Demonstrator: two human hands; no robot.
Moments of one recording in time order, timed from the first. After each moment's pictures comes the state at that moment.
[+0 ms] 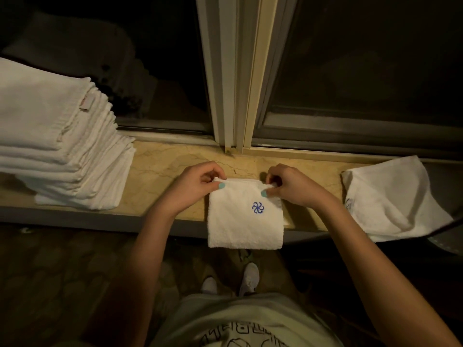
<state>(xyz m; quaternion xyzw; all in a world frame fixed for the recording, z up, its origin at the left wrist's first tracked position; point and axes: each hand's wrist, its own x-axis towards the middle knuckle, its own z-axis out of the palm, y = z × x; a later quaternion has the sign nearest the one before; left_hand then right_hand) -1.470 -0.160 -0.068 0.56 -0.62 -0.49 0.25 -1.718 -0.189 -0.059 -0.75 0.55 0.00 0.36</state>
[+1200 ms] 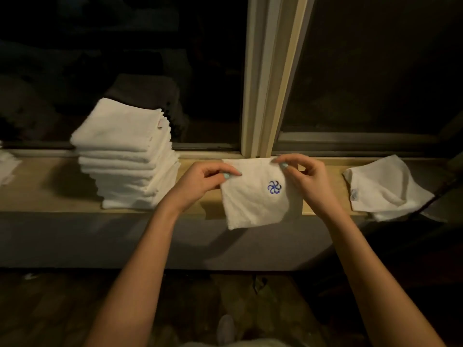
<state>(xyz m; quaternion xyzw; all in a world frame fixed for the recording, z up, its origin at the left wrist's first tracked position) -1.402 -0.089 0.017 0.43 -0.62 -0.54 0.38 -1.642 -0.078 0.029 -0.61 0.53 -0.45 0.39</state>
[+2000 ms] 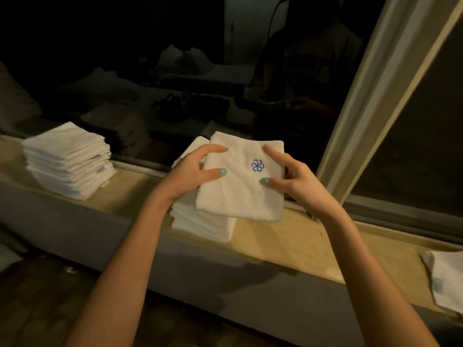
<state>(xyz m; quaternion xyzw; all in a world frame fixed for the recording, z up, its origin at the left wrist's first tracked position) -1.248 -0.099 0.092 0.53 -0.59 -0.40 0.46 -1.490 -0.142 0.095 -0.71 0.39 -0.33 0.49</state>
